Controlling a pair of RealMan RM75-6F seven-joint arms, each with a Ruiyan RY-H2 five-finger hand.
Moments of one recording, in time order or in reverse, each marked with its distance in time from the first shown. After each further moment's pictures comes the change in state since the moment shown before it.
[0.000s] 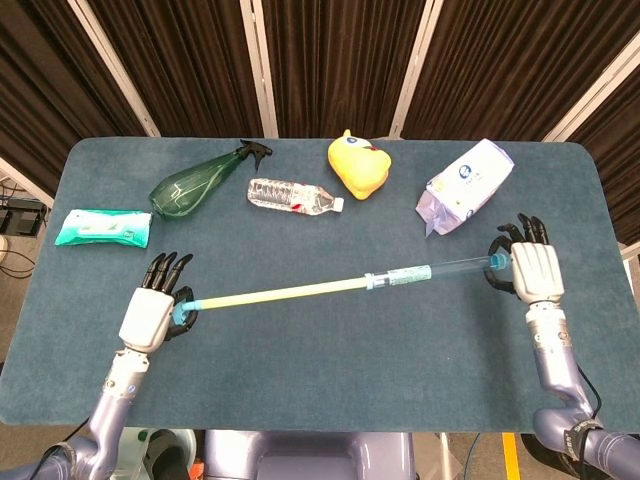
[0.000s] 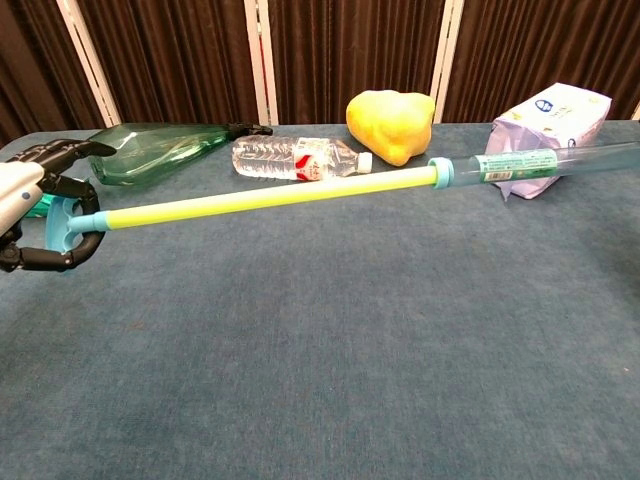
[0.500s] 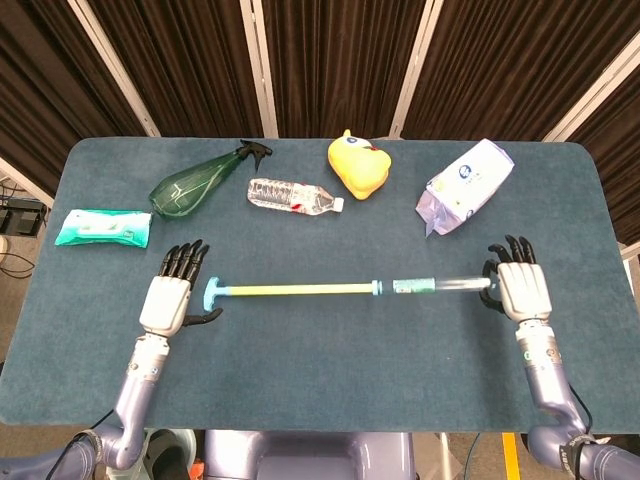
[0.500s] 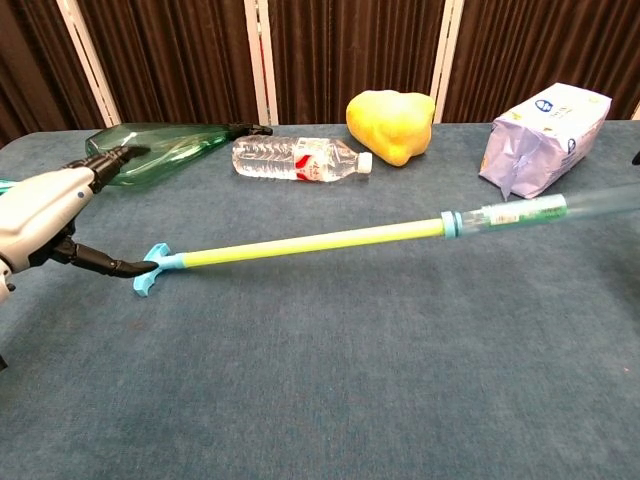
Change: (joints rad) left arm -0.052 -0.058 -0.080 -0.018 -0.125 -0.154 0.053; right arm -0.033 -0.010 -0.065 -0.065 0.023 -0.006 -0.138
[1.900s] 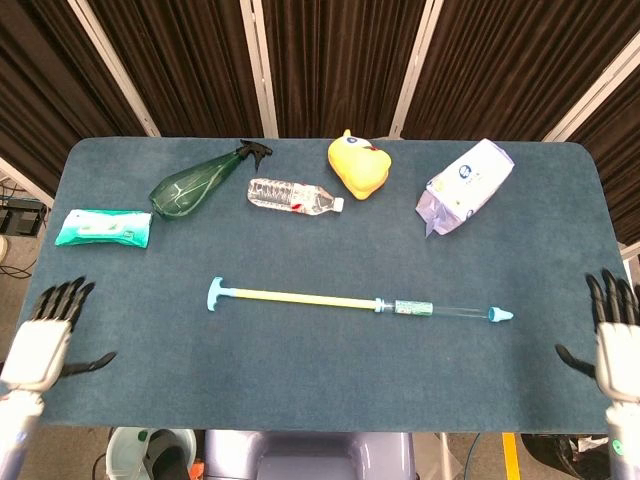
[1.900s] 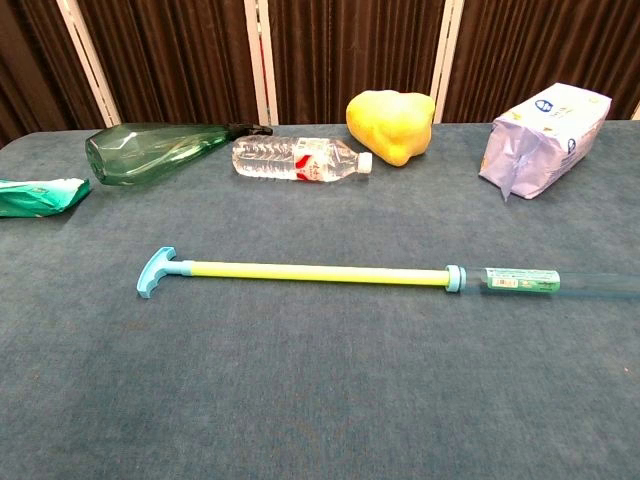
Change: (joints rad) left arm 0.288 0.631 0.213 -0.540 0.012 0.163 0.038; right arm -0.343 0.267 -0.130 -0.284 -0.214 0.487 0.009
